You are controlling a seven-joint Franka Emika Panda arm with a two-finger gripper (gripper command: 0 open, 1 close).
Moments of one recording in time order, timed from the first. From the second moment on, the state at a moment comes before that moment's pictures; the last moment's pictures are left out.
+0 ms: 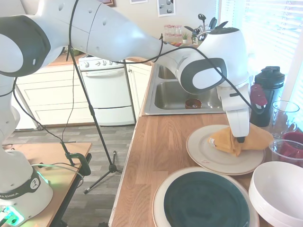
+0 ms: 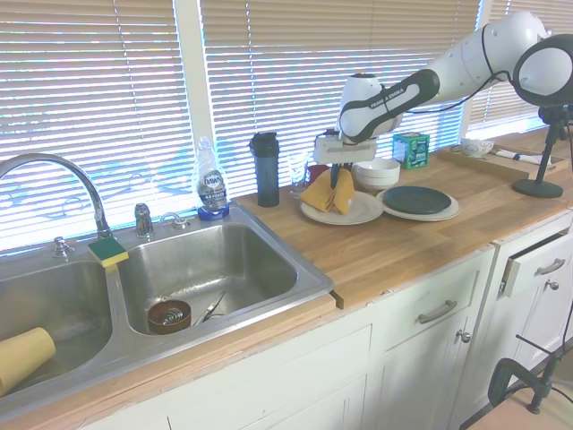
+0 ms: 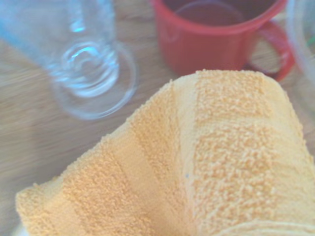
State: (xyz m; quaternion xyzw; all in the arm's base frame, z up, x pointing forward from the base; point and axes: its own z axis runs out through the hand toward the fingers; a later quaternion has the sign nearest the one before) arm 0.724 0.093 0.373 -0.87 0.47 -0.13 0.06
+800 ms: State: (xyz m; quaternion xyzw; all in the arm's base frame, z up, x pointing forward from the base) arm 0.662 0.066 0.371 -0.88 0.46 -0.12 0.00
